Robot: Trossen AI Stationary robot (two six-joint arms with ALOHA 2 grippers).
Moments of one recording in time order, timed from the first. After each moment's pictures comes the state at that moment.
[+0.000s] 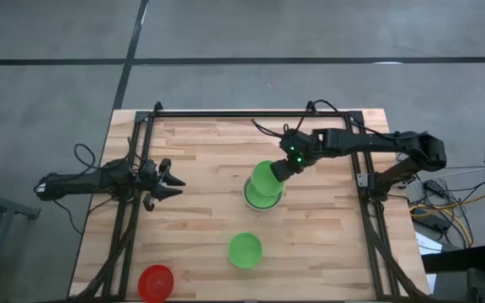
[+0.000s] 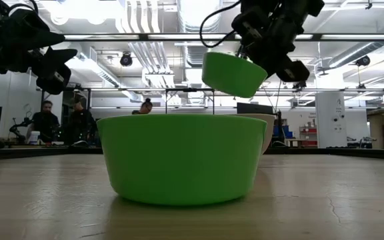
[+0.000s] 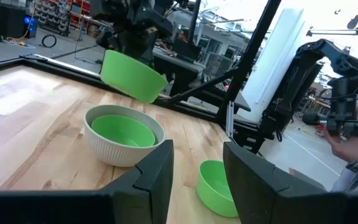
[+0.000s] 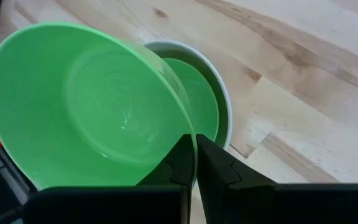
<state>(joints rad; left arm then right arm) 0.03 0.04 0.03 -0.01 0.19 -0.37 -0.18 1.44 1.12 -0.73 -0.16 0.91</state>
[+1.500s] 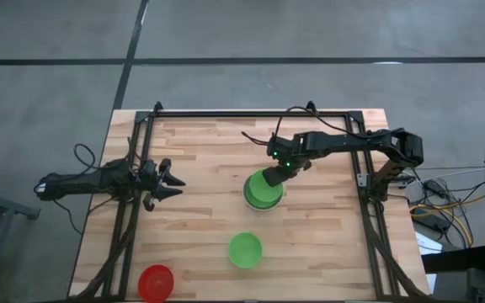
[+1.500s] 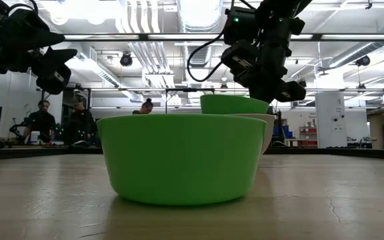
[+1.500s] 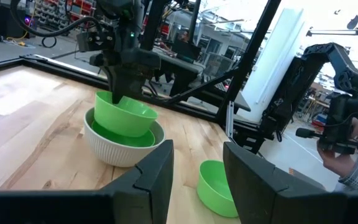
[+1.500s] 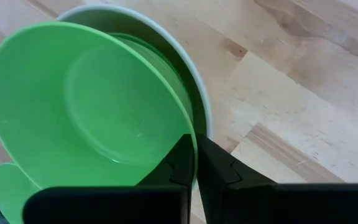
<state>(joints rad) 0.03 0.04 0.03 -0.01 0.19 -0.37 -0.20 1.65 1.17 -0.78 -0.20 0.89</state>
